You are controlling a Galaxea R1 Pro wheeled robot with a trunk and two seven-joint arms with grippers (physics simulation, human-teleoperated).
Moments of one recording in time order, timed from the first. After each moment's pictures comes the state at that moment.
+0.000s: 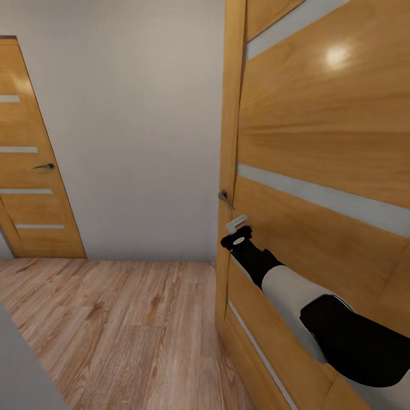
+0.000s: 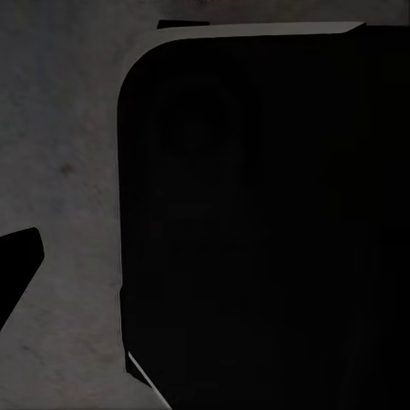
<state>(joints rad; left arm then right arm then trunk) 0.00 0.00 0.01 -0.03 0.03 -0.05 0.00 -1.17 0.17 0.46 -0.30 0.10 0.28 -0.20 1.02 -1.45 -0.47</state>
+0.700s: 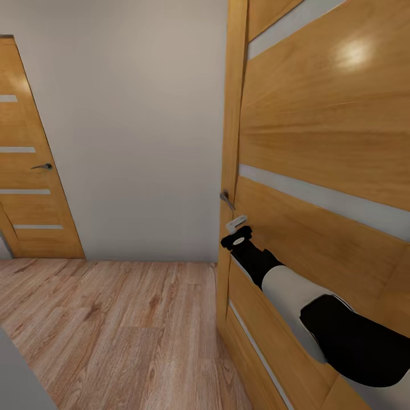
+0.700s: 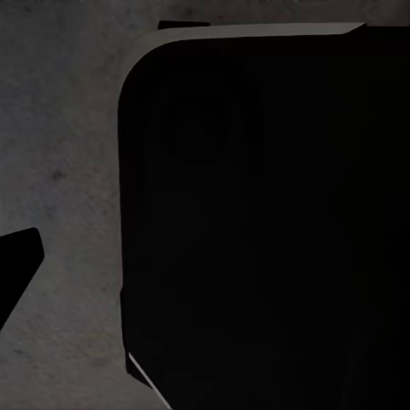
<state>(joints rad) 0.00 0.00 0.01 -0.03 0.03 -0.05 0.00 -1.17 0.17 0.45 -0.29 0.10 0.28 -0.20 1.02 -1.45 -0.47</state>
